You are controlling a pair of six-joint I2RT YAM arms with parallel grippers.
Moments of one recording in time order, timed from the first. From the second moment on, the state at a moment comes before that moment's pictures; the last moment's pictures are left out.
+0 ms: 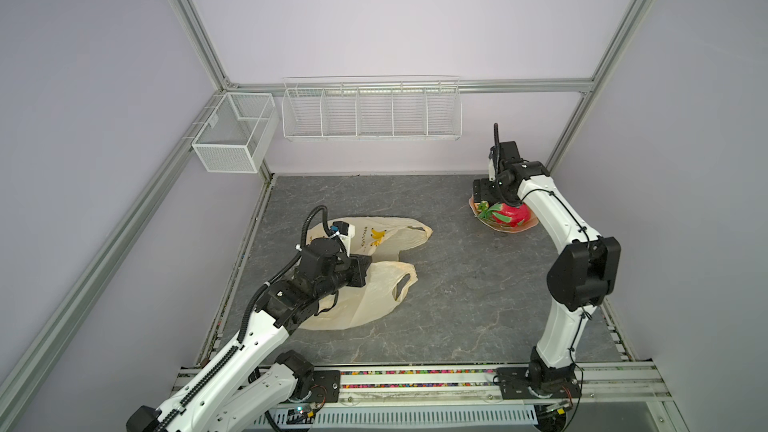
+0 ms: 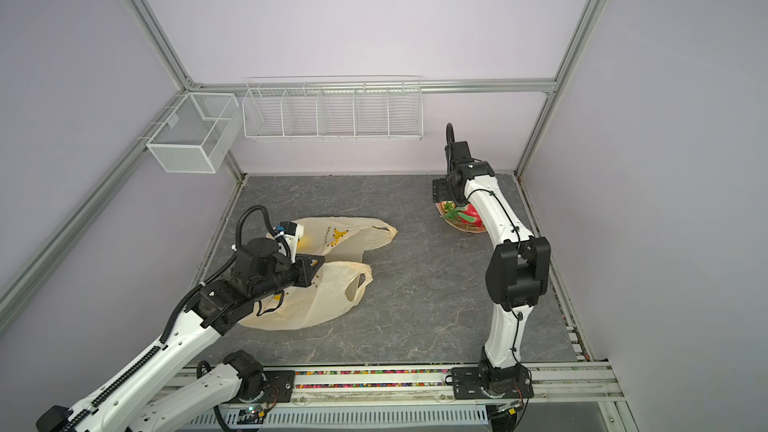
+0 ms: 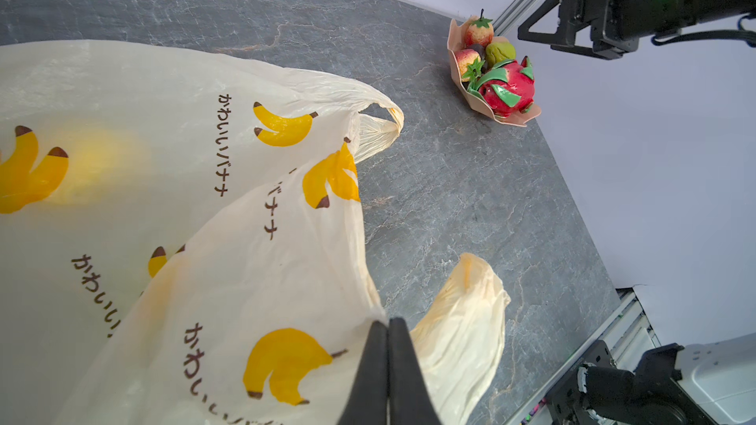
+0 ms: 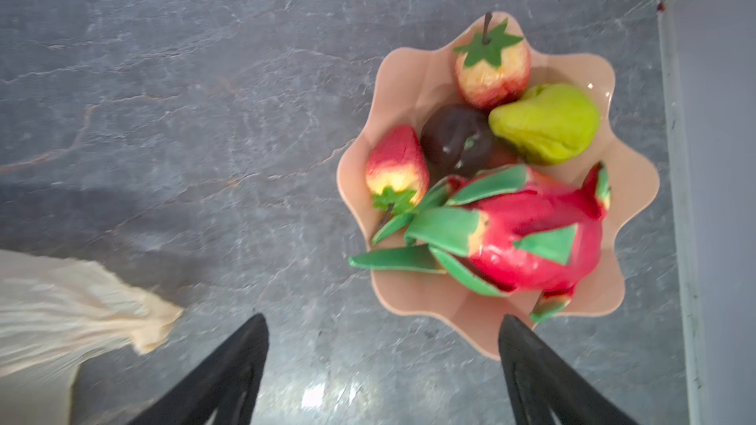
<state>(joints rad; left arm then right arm) -0.63 0.85 0.79 -0.49 0.13 -0.53 0.19 1.97 1.90 -0.96 0.15 0.12</state>
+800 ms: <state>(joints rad) -0.63 0.99 0.93 -0.53 0.10 -0.54 0.07 2.45 2.38 -1.01 0.20 -0.13</state>
